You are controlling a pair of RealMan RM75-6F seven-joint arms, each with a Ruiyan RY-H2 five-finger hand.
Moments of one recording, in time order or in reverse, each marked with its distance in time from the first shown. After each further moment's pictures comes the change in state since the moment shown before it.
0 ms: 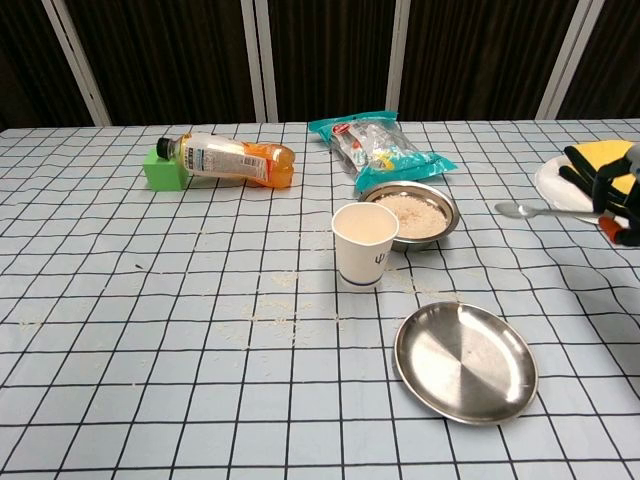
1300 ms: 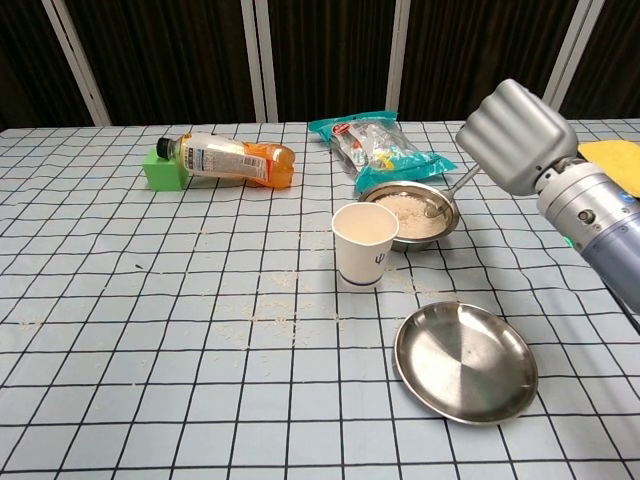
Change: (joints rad) left arm -0.029 0.059 0.014 -0.031 0.007 -0.077 -0.142; right arm 0.316 -0.346 -0.051 0.633 -0.261 -0.002 -0.623
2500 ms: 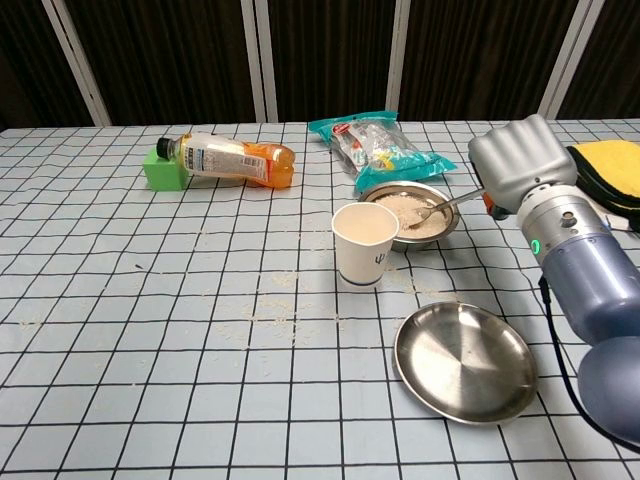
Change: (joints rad) left arm -0.004 0.005 0.001 -0.008 -0.010 -0.005 -0.016; right arm -0.054 -0.097 0.212 -0.177 0.253 -0.026 0.183
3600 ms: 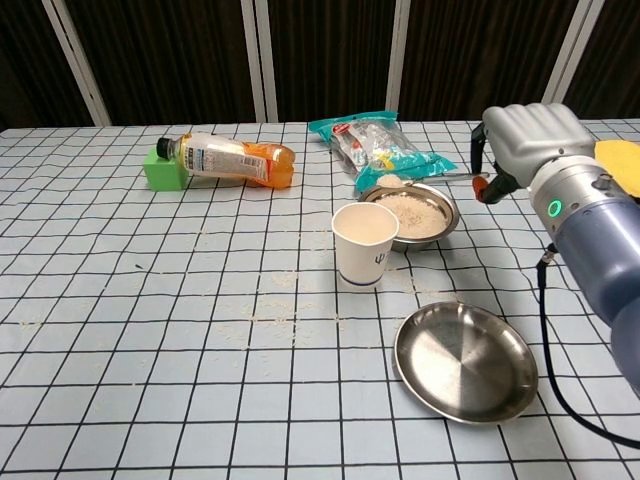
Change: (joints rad) left arm 0.001 -0.003 -0.002 0.000 -0.010 0.004 0.010; right arm -0.033 0.116 0.049 -0.357 0.137 0.043 0.096
